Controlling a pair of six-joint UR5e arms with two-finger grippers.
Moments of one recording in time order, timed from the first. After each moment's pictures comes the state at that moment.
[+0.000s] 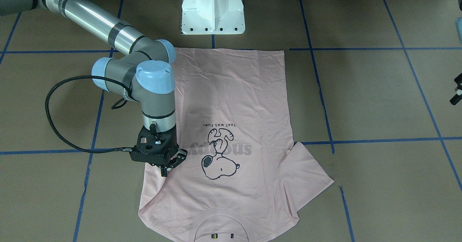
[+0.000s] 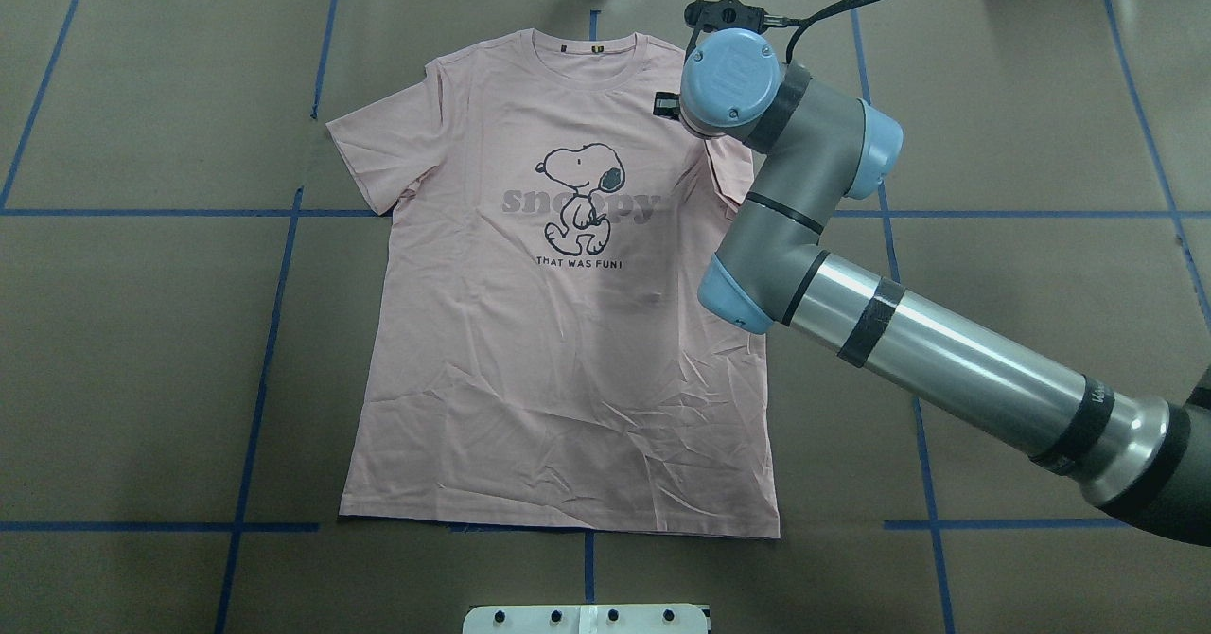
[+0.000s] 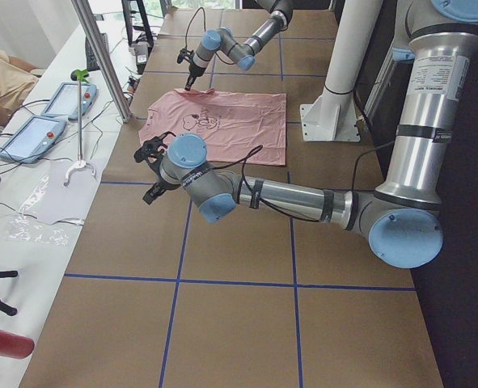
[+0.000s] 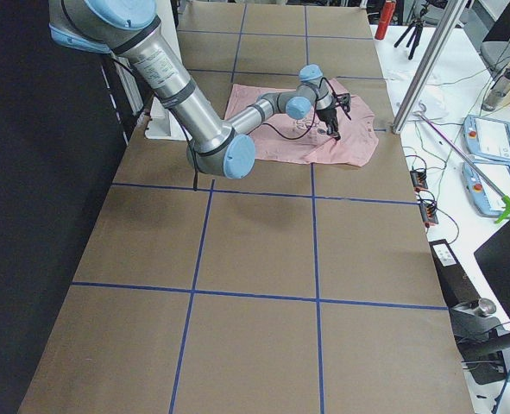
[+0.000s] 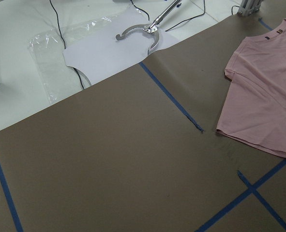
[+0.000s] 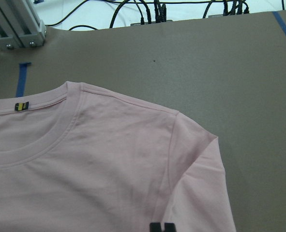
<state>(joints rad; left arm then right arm) -1.43 -1.71 -1.58 -2.38 -2.39 -0.20 0.69 -0.74 1.22 -1.23 1.53 1.23</state>
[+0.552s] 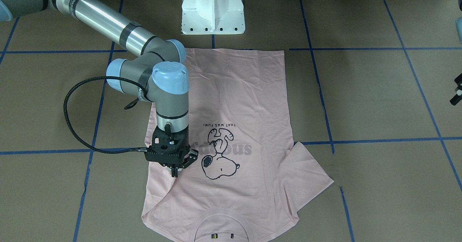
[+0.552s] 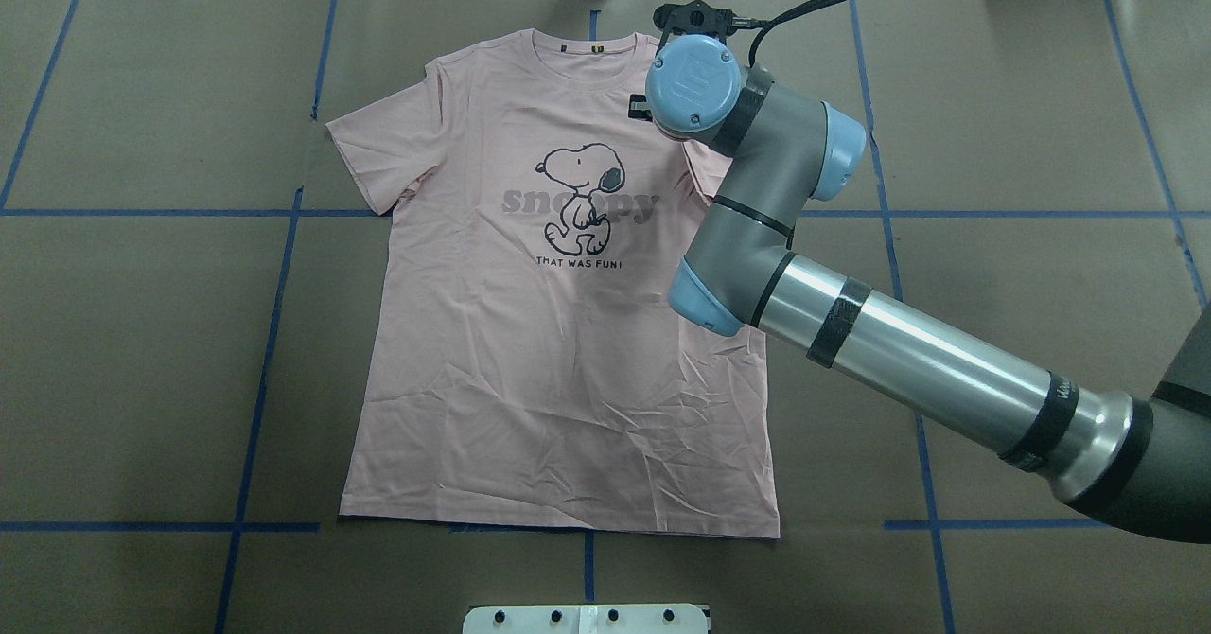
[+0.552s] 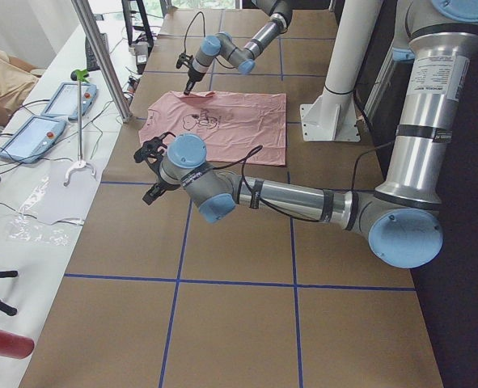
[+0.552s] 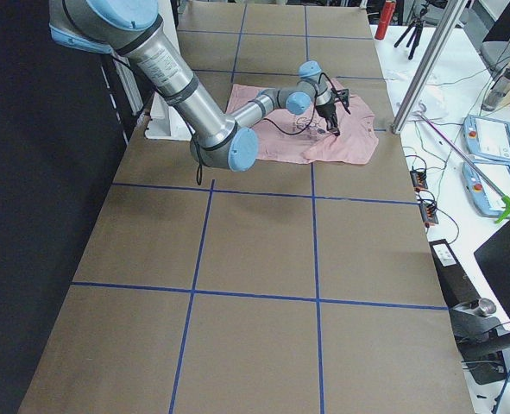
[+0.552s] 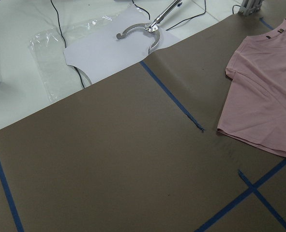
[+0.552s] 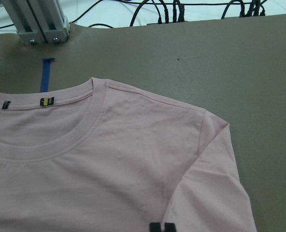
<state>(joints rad) -1.43 -1.71 -1.57 -2.38 -2.39 -0.20 0.68 -0.69 1.17 -1.23 1.51 1.22</state>
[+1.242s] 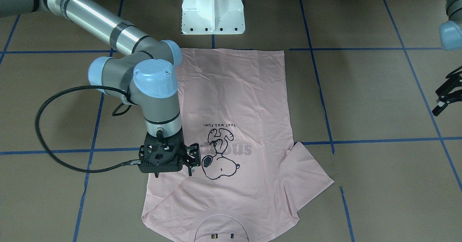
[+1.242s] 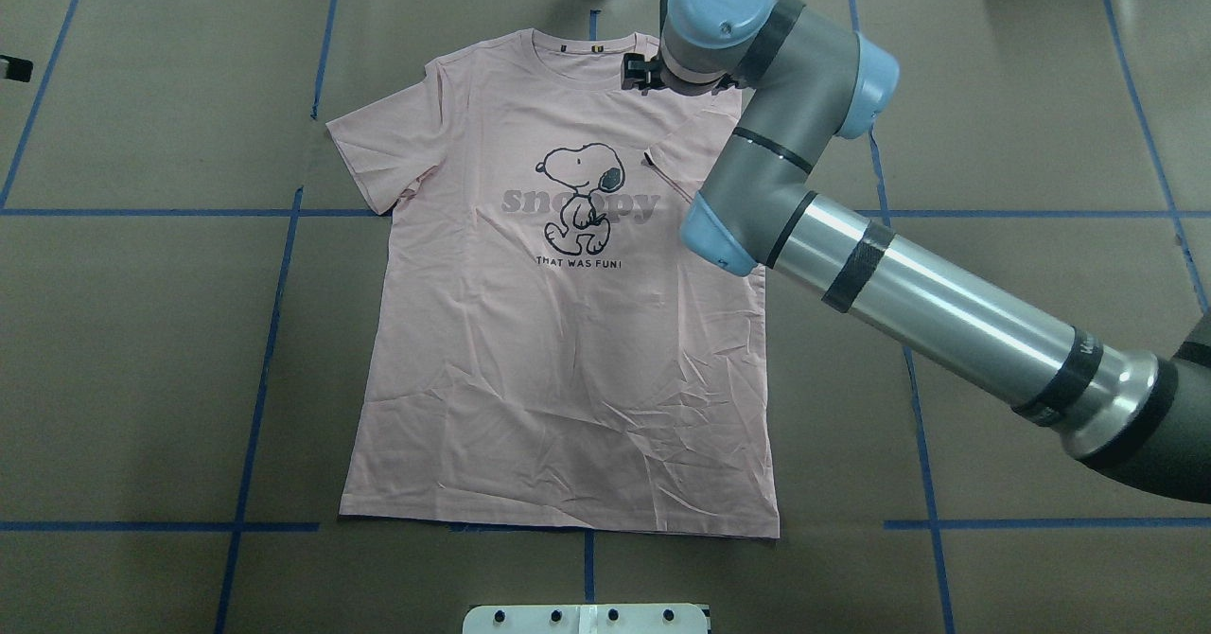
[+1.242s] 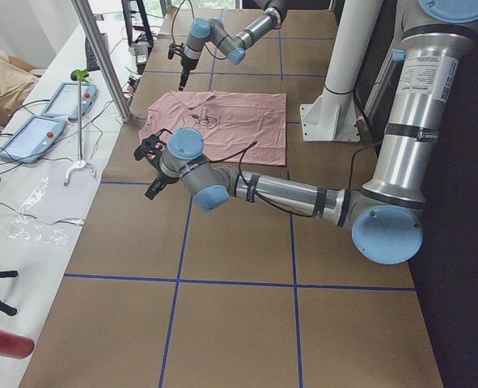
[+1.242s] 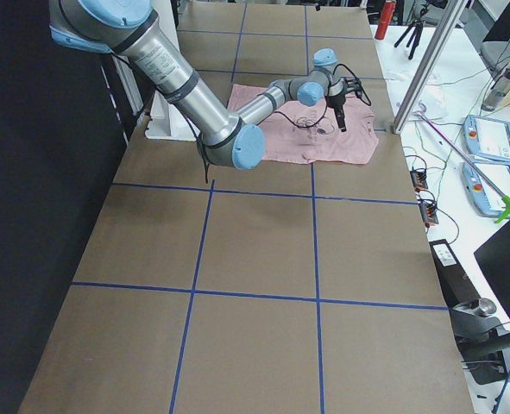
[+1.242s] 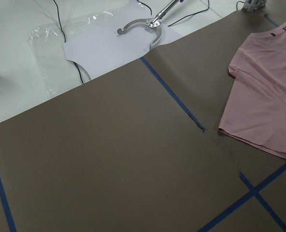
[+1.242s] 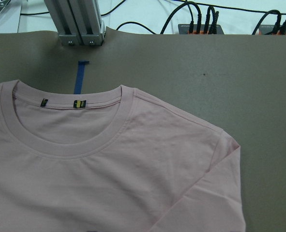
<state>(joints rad) -1.30 -1.76 -1.57 -2.38 -2.26 -0.43 0.81 -0.70 1.24 -1.26 1.77 0.98</state>
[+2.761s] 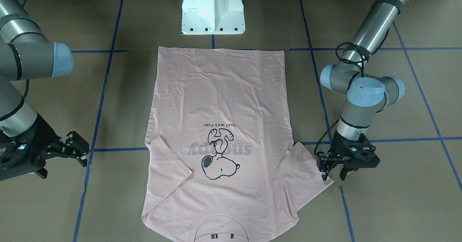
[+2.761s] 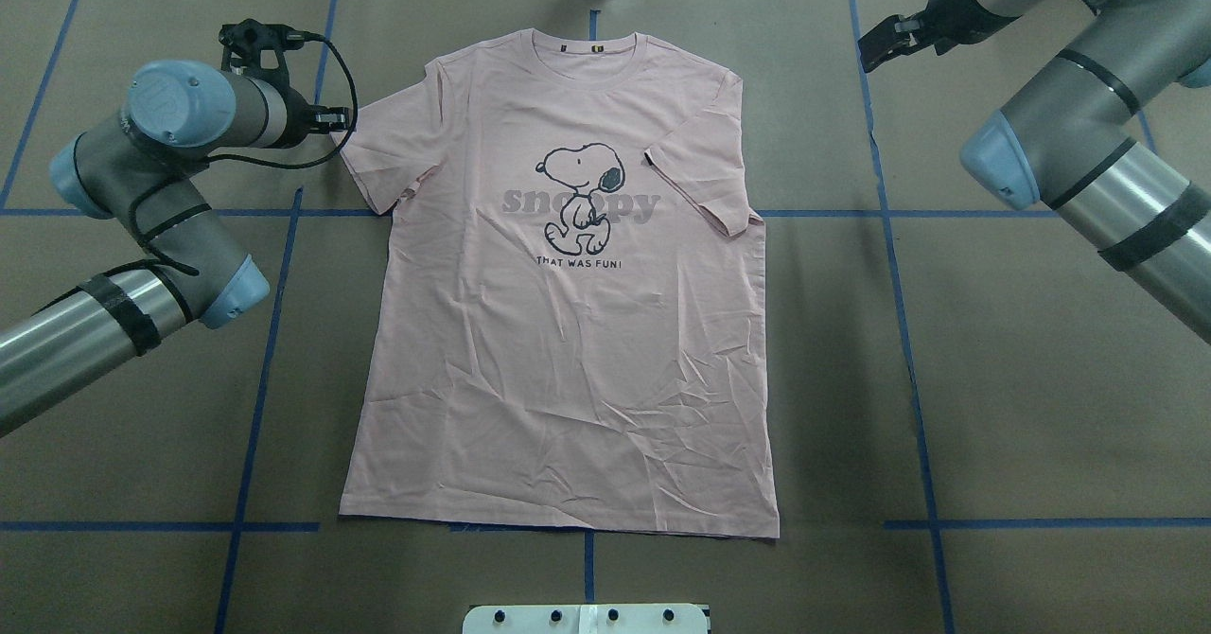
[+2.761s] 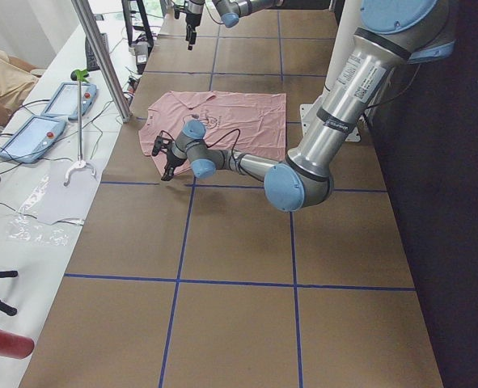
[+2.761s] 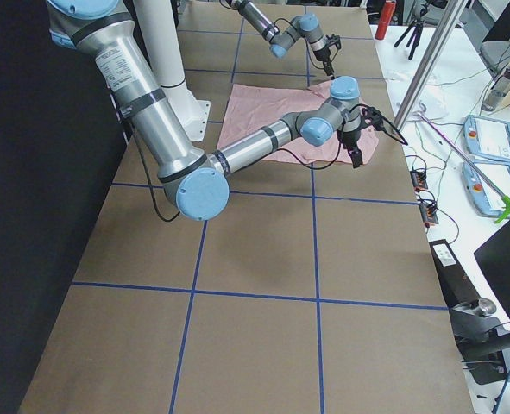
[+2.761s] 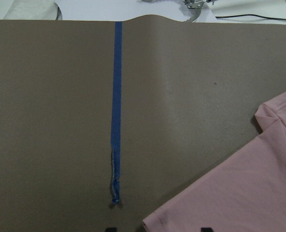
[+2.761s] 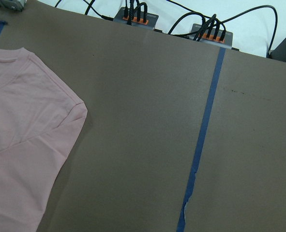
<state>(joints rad) -0.84 -2.14 -1.10 -2.43 -1.68 -1.01 1.06 -1.04 1.49 -1.24 2.06 0.58</state>
